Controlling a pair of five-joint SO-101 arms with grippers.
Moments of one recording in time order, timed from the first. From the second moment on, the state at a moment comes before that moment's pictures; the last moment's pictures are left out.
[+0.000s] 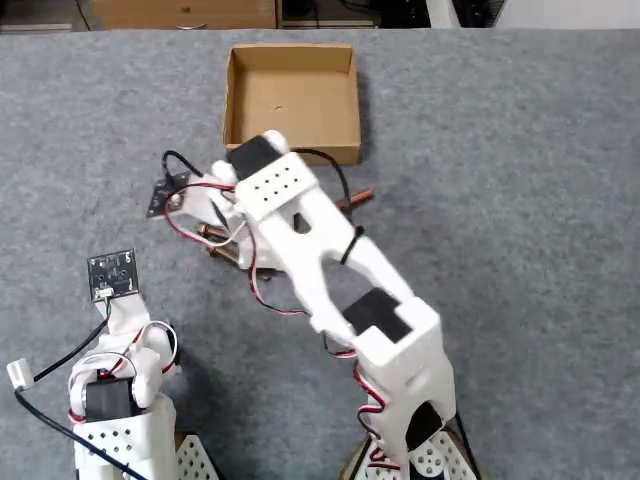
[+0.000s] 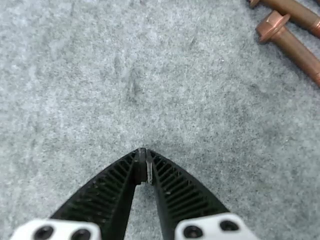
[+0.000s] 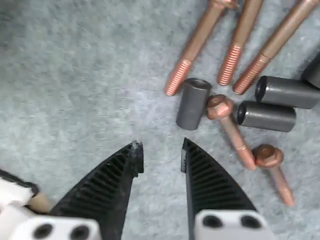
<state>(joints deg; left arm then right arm) -11.9 -104.2 96.2 72.7 -5.0 -39.6 26.1 -19.6 97.5 42.4</state>
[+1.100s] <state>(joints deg) -11.9 -104.2 96.2 72.7 -5.0 -37.1 35.9 -10.5 80.5 45.8</state>
